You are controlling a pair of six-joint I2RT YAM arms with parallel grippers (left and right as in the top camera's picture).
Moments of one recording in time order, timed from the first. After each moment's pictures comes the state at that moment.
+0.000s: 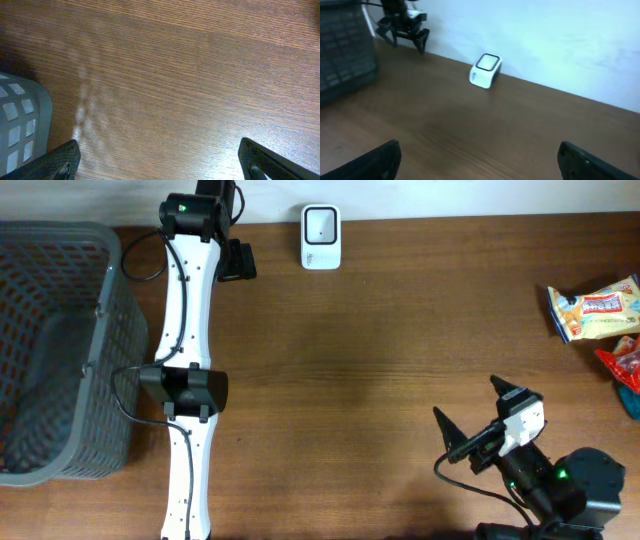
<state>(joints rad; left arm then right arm) -0.14 2.68 3.05 -1.69 -0.19 -0.31 -0.15 0.34 0.58 -0.47 -0.58 -0.16</state>
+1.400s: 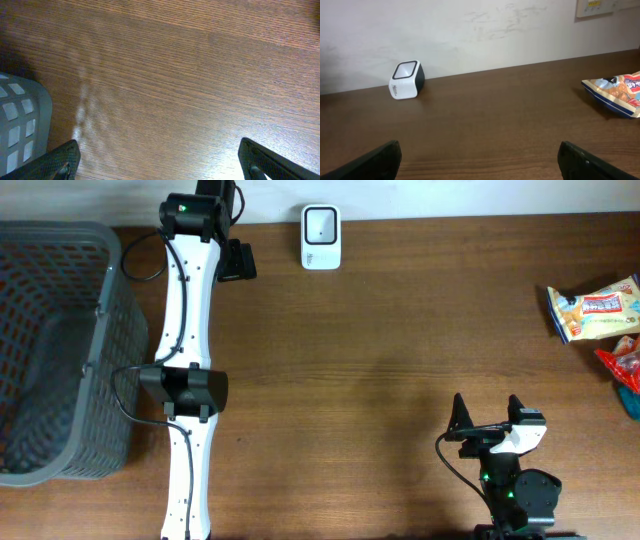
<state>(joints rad) -0.14 2.68 3.05 -1.69 -0.19 -0.31 -0.06 0.01 0.01 -0.07 -0.07 0.16</state>
